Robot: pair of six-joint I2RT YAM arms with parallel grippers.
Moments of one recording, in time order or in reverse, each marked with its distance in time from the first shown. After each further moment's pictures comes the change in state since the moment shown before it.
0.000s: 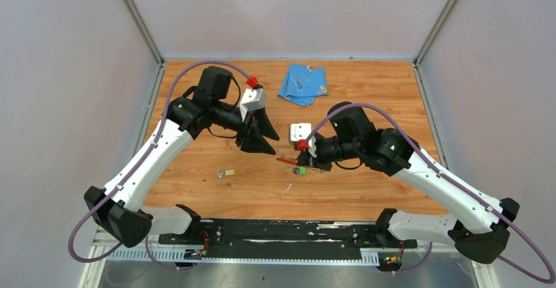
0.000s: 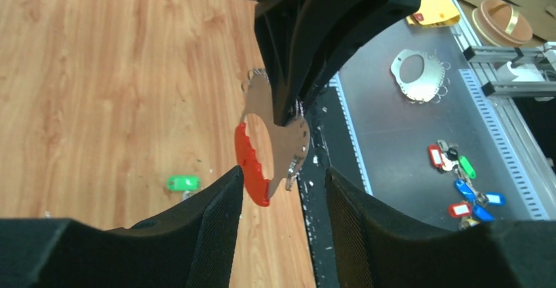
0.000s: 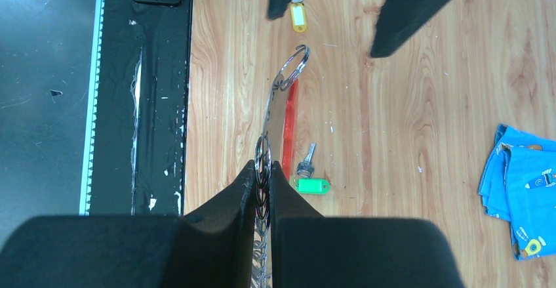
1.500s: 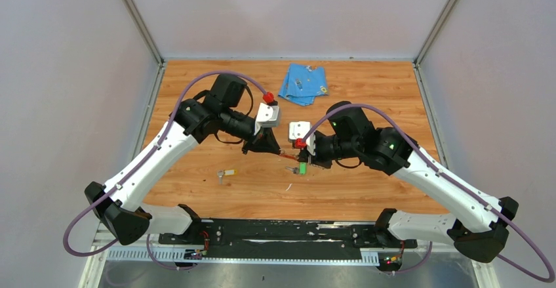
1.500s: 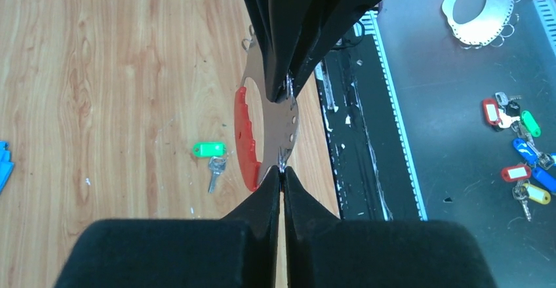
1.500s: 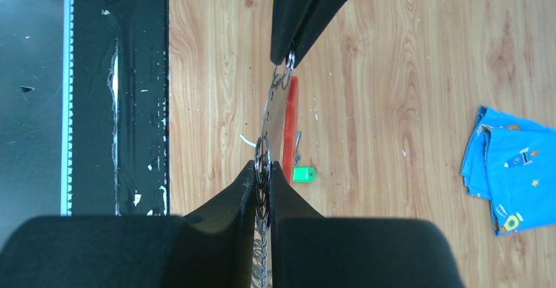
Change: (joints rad) left arm -0.147 0.013 0.034 -0.134 -0.267 0.164; right arm 0.002 0.012 0.014 -0.019 0.056 -0.014
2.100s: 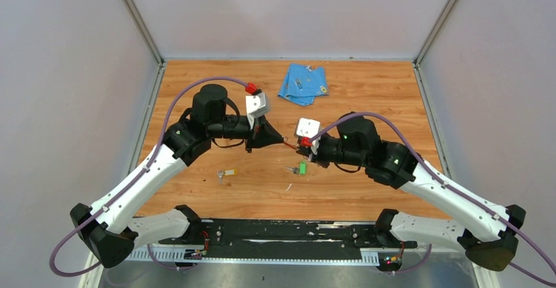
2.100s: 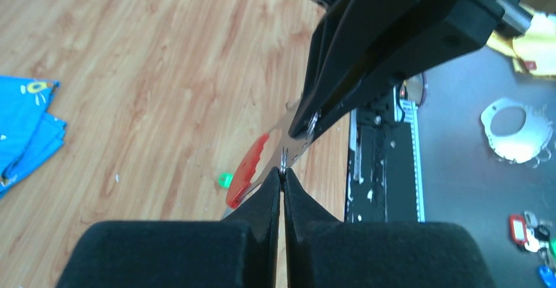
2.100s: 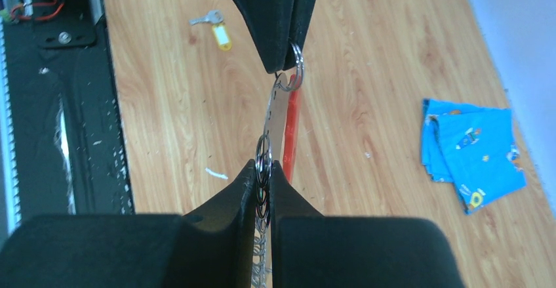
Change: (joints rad) left arm 0.000 -0.197 -0.276 0.496 -0.166 -0.448; right arm 0.038 -0.109 -0.159 0.232 0.182 0.112
